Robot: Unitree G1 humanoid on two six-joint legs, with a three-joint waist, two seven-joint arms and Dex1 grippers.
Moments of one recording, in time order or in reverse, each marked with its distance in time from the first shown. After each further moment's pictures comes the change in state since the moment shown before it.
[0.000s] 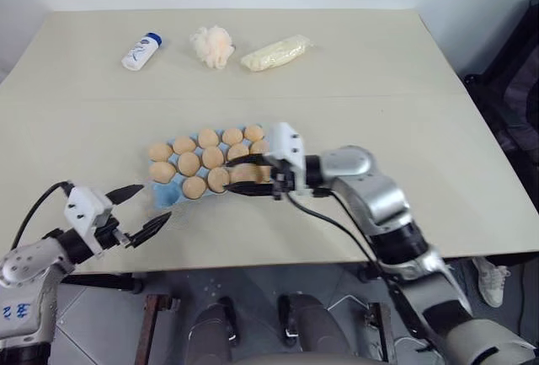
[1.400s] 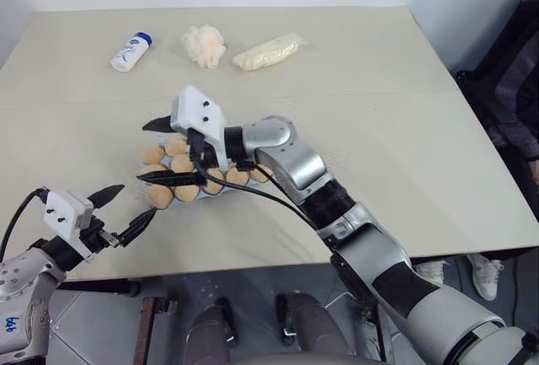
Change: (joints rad) left arm 0.021 -0.033 0.047 -0.055 -0.038 0.066 0.091; right arm -0.278 0.245 -0.006 0.398 -0.050 -0.212 -0.050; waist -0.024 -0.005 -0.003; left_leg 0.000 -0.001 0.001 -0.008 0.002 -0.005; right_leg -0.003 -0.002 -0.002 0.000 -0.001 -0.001
